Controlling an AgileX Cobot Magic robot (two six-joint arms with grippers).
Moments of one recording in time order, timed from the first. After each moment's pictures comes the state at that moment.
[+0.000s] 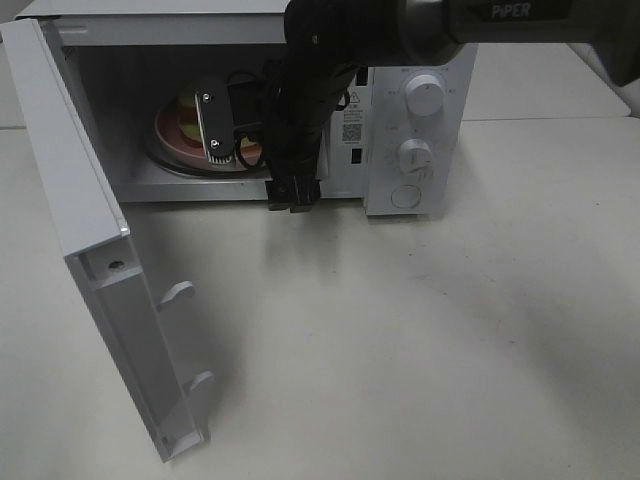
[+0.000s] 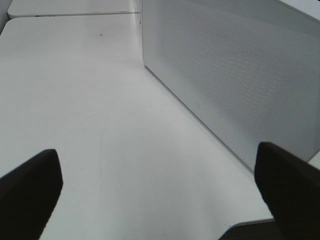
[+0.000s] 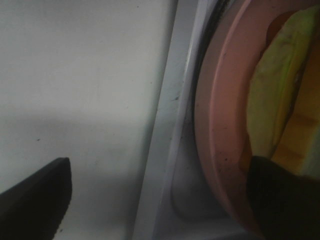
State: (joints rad) left arm -0.06 0.00 -0.50 -0.10 1.04 0.04; right arm 0.65 2.24 -1.80 -0.10 0.58 -1.12
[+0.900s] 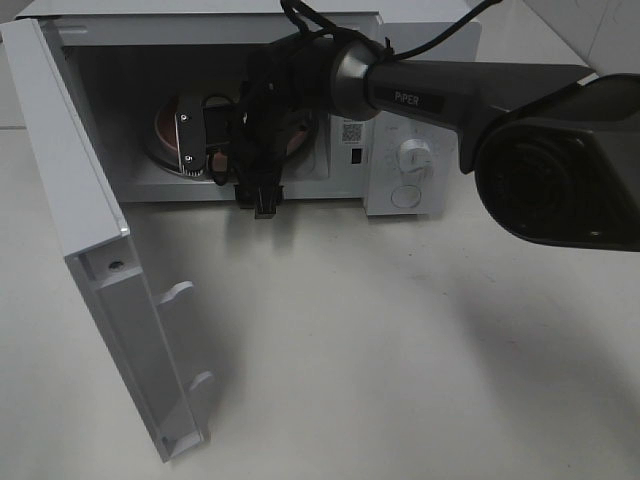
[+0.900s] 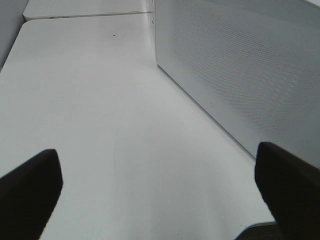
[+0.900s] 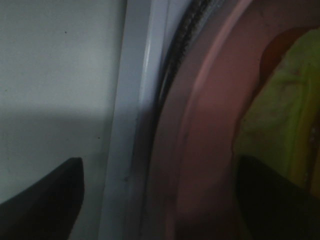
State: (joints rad) left arm -0.06 0.00 -0.50 -0.05 1.04 0.04; right arm 0.65 2.56 -2.20 -0.10 0.62 -1.07
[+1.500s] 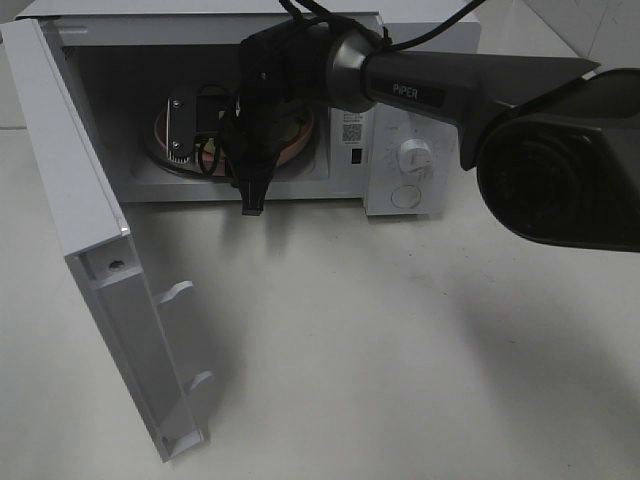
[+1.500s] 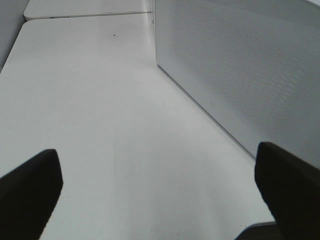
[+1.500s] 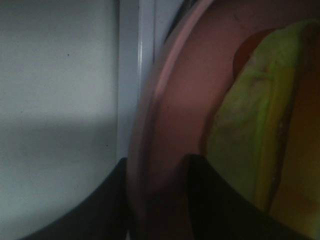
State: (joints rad) left arm -0.06 0.00 -0.50 -0.05 1.04 0.04; right arm 0.66 2.55 -2.21 -0.10 0.67 -0.96
